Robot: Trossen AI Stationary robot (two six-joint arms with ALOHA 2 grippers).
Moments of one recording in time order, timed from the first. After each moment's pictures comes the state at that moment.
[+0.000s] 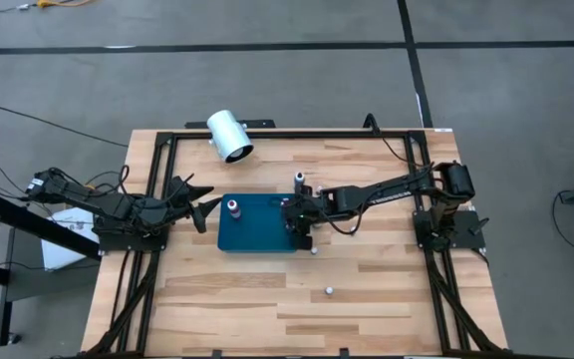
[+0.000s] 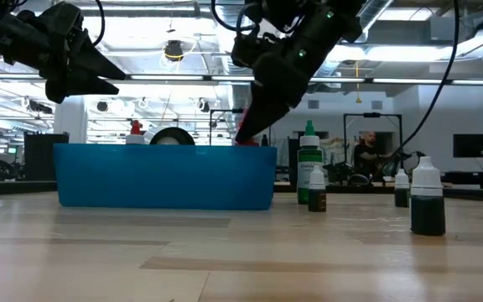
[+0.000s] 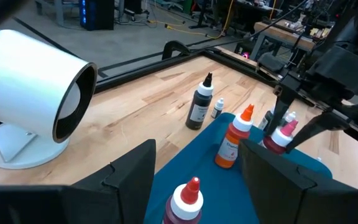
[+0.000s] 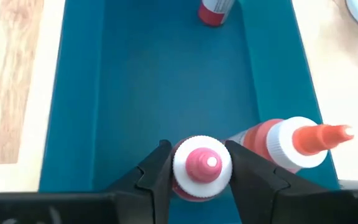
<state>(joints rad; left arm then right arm) -0.27 0.45 0.27 -0.12 -0.79 -0.49 0.05 1.84 1.25 -0.33 0.13 -0.05</state>
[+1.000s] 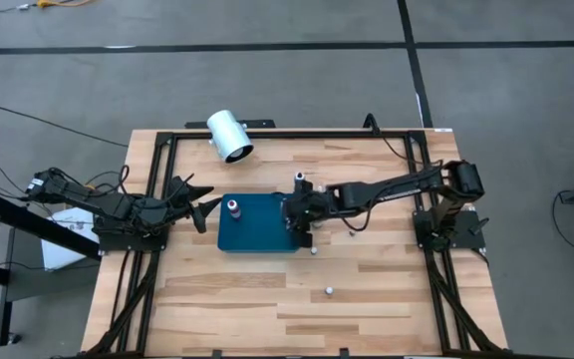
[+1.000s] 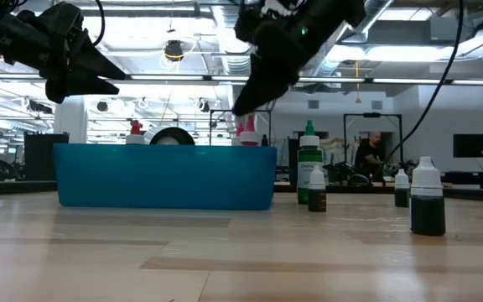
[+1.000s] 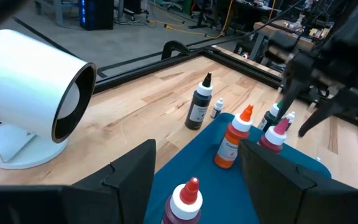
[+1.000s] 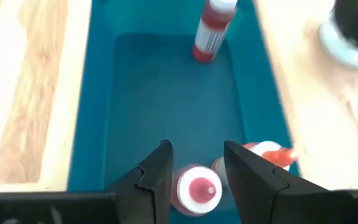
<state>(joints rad) -0.27 0.45 0.27 -0.12 -0.79 -0.49 0.05 1.77 1.26 -0.31 0.13 -0.05</state>
